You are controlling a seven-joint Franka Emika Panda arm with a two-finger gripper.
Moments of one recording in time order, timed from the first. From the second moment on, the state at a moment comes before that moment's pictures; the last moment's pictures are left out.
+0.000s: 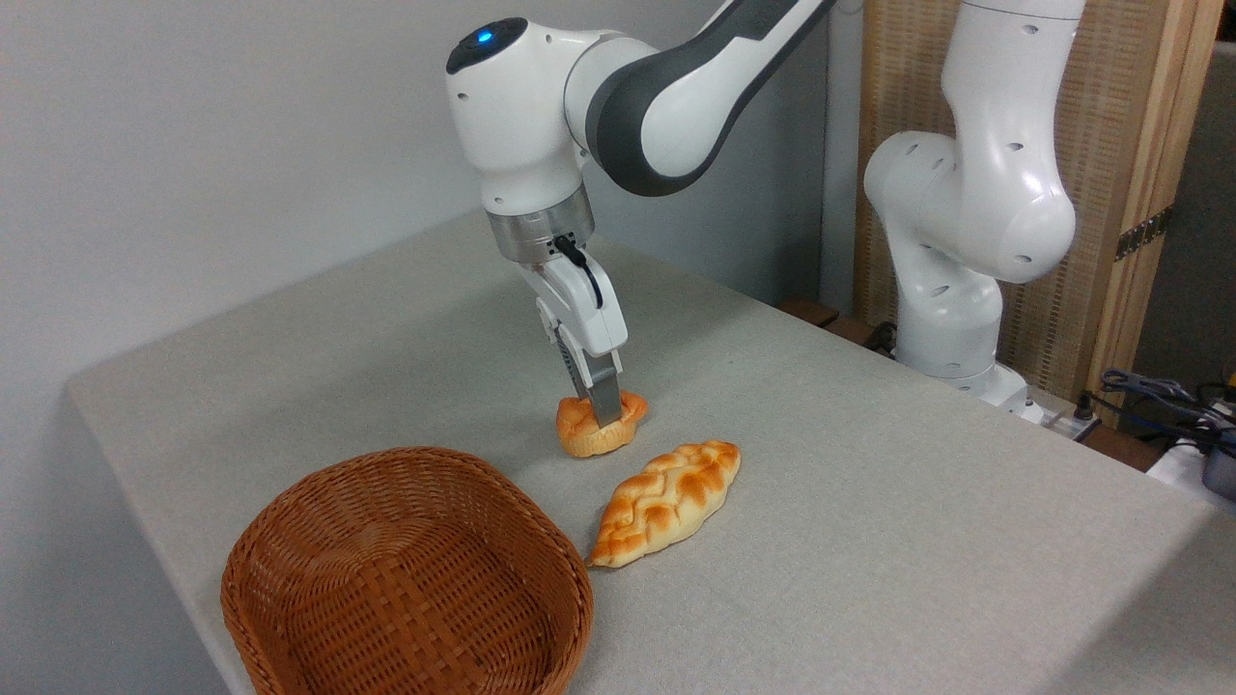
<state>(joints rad) -0.28 -0.23 0.00 -2.33 -0.03 1.99 0.75</state>
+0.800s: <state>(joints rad) -0.23 0.11 0.12 -1.65 -0.10 1.77 0.78</state>
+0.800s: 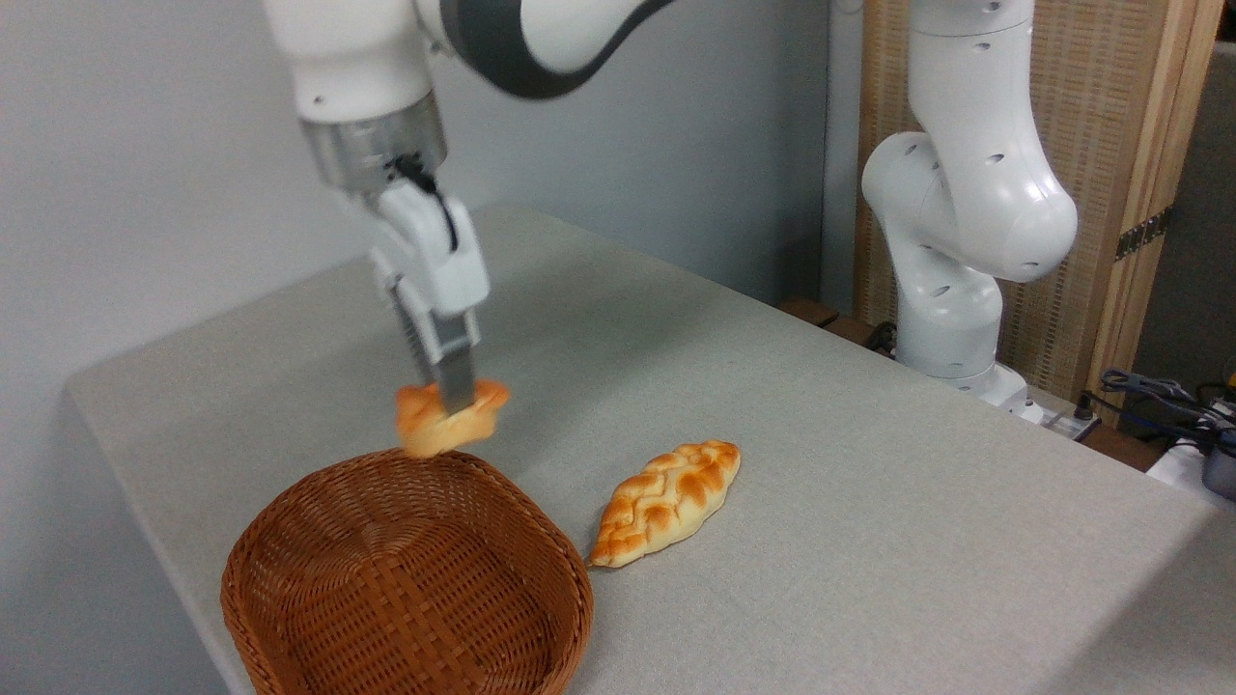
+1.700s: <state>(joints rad) -0.20 0.30 0.09 -1.62 -0.11 1.96 0.90</state>
